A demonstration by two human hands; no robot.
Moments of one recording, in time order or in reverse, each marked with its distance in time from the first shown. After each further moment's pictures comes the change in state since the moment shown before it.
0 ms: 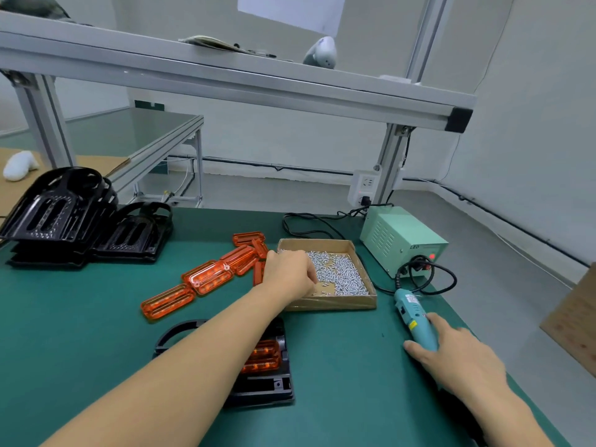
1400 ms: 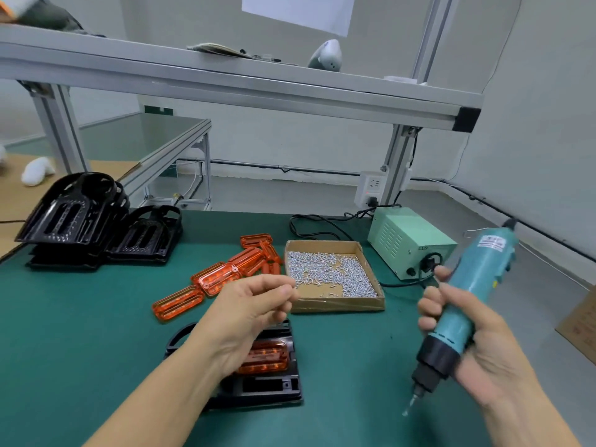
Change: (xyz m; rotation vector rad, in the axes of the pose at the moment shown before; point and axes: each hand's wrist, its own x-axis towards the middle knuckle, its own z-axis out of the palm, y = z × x) left_hand -0.119 -0.021 -0.049 -1.549 -0.009 -0.251; right_hand -0.022 -0.025 -0.035 2.141 -0.353 -0.276
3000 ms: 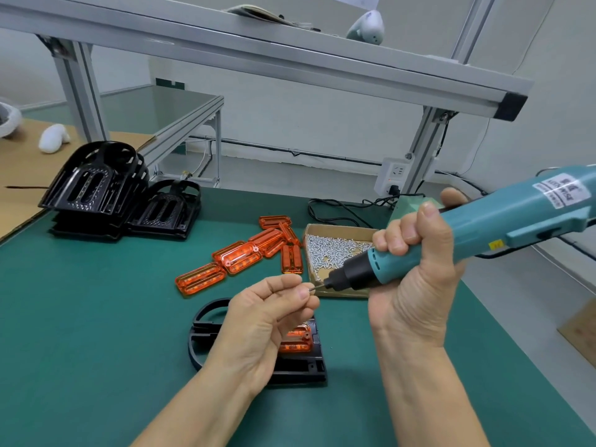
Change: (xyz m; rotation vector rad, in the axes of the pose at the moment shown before) left_hand -0.029 -0.018 -0.004 -0.355 0.145 0.011; right_hand 0.005 0.056 0.137 0.177 -0.081 -0.591
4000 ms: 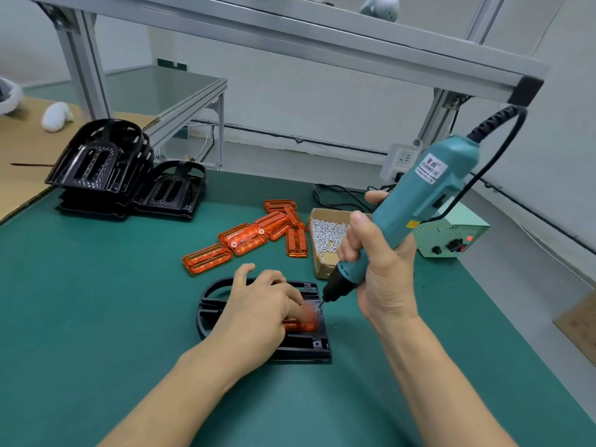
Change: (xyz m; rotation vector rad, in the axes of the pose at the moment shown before) left_hand 0.013 -0.001 -0.033 1.946 -0.282 0.439; right_hand -0.003 0.032 -0.034 -0.359 -0.246 0.197
